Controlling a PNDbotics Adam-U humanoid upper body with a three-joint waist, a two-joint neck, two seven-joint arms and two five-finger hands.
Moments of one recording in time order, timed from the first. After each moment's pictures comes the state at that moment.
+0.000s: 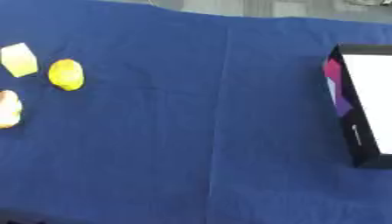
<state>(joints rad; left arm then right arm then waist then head) -1.02 0.81 -0.07 -0.92 -0.74 0.04 -0.68 0.09 -0.37 -0.43 -1.98 -0.25 -0.29 0.12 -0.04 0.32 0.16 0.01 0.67</state>
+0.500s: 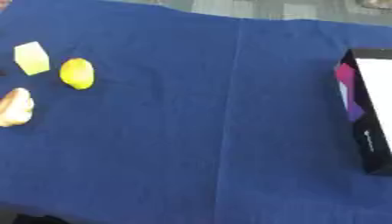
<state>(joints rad) -1.06 0.76 -0.05 -0.82 -0.87 0.05 -0.67 0.09 -0.37 -0.42 -1.98 -0.24 -0.28 0.13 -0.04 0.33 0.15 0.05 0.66</state>
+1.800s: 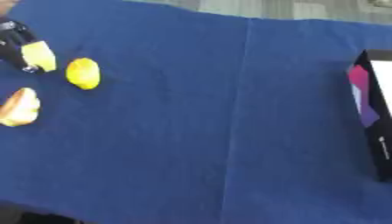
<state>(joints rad) -1.08 0.67 0.02 -0.70 -0.93 0.12 -0.47 0.06 -0.36 -0.39 -1.98 -0.23 -0.27 0.17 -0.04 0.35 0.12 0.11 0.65</state>
